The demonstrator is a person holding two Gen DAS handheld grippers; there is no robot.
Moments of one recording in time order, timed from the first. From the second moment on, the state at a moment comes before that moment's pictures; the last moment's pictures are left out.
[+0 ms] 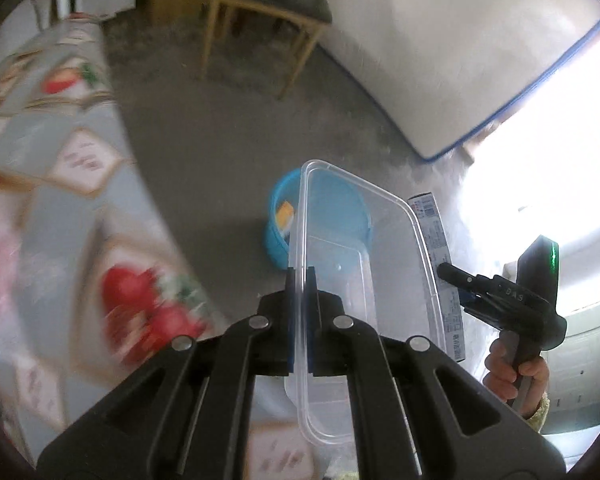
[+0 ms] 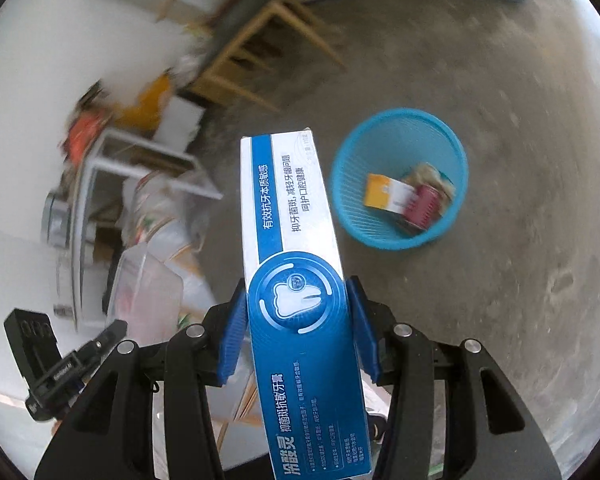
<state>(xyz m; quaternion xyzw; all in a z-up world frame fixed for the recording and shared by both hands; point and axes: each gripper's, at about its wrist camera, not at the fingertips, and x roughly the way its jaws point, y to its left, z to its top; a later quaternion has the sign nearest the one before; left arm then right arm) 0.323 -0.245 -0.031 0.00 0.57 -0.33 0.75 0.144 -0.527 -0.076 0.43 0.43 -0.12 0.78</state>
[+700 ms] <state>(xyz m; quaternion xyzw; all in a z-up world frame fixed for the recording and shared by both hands) 0.336 -0.297 -0.041 -0.05 0.53 -0.38 0.76 0.151 -0.612 -0.155 0.45 0.43 -0.20 0.75</state>
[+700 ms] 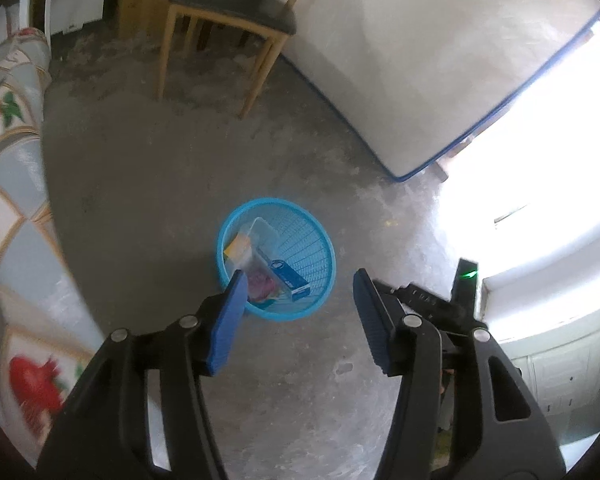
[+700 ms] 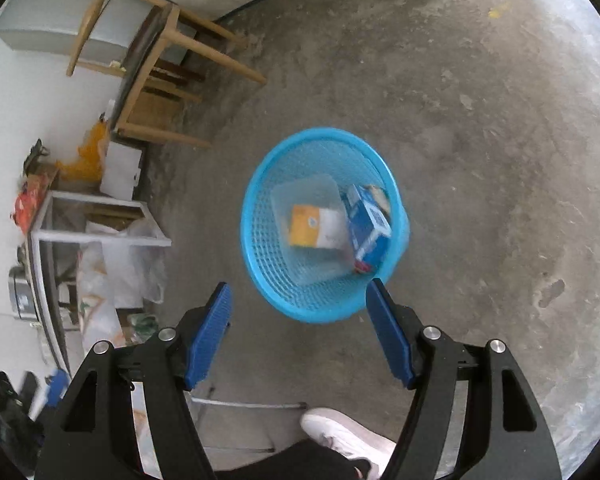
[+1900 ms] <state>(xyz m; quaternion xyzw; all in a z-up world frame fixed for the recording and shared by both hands) 0.229 0.115 -0.034 -0.03 0.38 -0.02 0.92 0.250 -0.107 -0.044 0.10 0.55 0.19 0.81</state>
